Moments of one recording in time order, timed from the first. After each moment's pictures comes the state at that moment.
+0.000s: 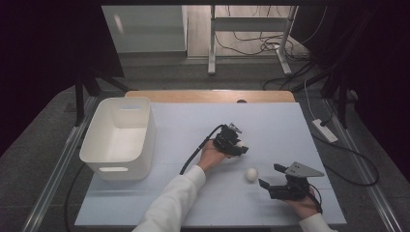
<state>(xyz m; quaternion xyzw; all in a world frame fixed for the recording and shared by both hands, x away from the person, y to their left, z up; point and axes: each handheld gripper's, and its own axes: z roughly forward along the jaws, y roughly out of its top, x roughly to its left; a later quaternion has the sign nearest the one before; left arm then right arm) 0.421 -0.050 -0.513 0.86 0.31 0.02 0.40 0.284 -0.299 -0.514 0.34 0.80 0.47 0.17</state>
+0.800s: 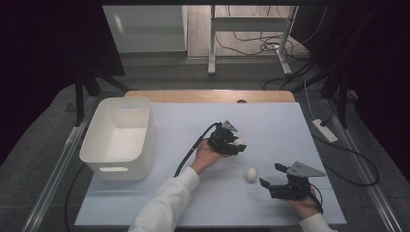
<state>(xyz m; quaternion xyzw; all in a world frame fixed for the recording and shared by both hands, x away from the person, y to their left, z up) 0.401 -0.030 -0.485 0.85 0.30 0.03 0.42 0.284 -0.301 -0.512 0.34 0.79 0.47 0.18</state>
